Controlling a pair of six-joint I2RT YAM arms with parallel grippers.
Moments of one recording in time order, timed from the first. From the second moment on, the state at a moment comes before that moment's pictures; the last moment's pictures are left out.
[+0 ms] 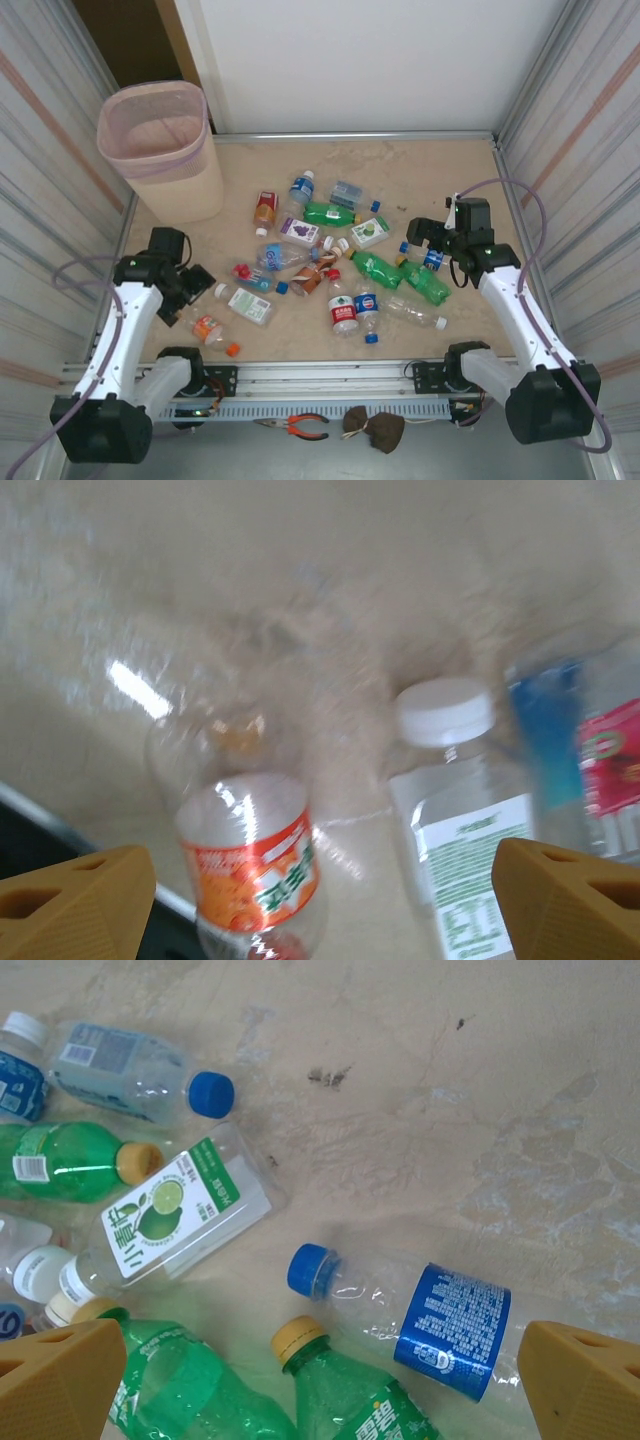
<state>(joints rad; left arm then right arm) -0.04 0.92 0.79 -1.26 0.00 -0.87 0.13 1.01 0.79 -0.55 -0.05 0.34</state>
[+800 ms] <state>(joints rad) -0.04 0.91 0.54 -1.14 0.07 -1.08 0.14 0.94 0.79 -0.57 -0.06 0.36</state>
